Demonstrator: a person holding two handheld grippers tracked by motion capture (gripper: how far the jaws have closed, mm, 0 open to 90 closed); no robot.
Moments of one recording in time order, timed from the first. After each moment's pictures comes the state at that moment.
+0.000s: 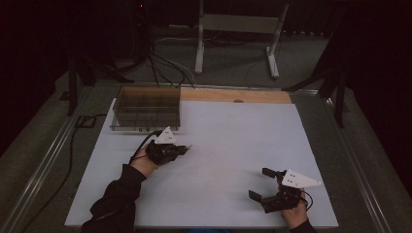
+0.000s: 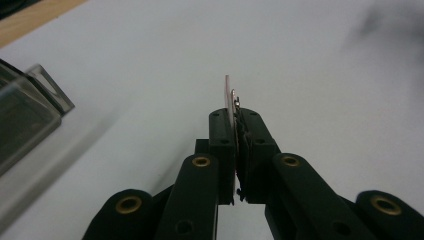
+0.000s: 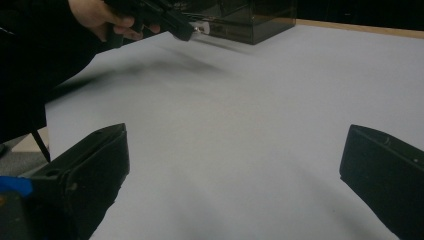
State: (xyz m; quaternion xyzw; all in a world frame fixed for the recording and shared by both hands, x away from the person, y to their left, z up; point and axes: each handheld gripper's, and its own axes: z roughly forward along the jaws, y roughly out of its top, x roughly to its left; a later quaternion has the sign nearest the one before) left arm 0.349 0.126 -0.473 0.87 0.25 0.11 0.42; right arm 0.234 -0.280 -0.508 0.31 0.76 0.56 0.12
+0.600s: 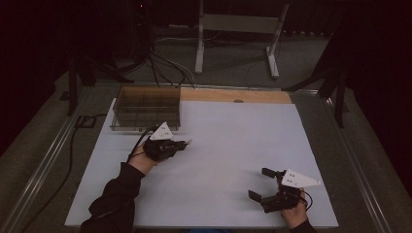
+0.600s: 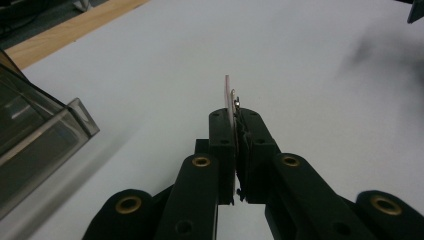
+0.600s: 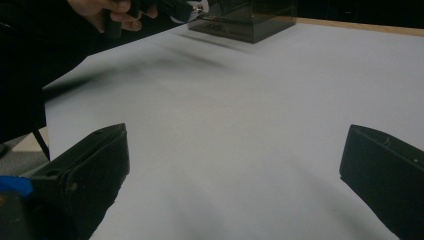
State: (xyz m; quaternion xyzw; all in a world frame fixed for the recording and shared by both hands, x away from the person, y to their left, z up) left arm 0.350 0.132 -0.459 0.85 0.25 0.12 0.44; right arm 0.234 -0.280 -0.508 0.31 0.76 0.56 0.12
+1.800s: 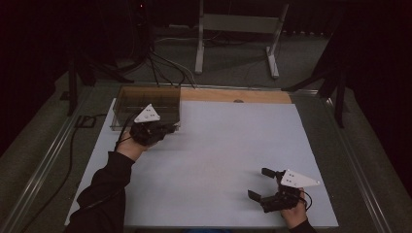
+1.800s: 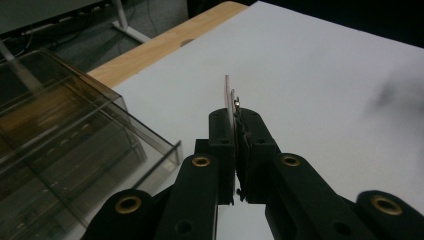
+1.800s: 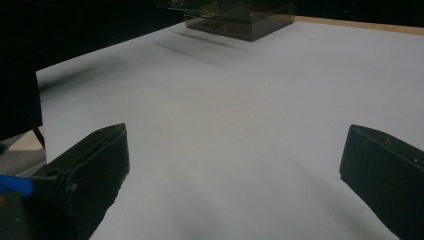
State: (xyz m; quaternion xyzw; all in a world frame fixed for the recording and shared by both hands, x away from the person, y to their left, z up) left arm 0.370 0.161 -0.415 0.82 0.29 0.16 0.46; right arm 0.234 -0.279 -0.509 0.31 0.76 0.56 0.12
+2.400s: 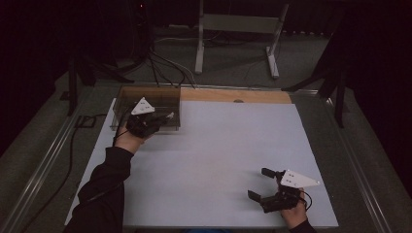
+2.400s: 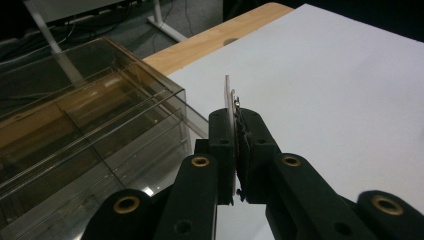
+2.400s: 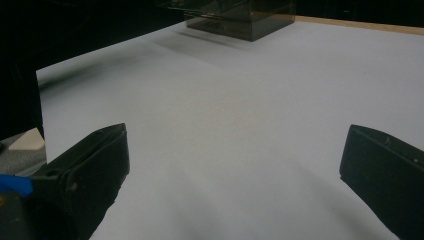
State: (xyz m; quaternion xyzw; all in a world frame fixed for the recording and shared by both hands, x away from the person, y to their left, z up) left arm 0.394 0.175 -0.423 0.81 0.34 0.18 0.45; right arm 0.234 -0.279 -0.509 0.31 0.76 0.56 0.12
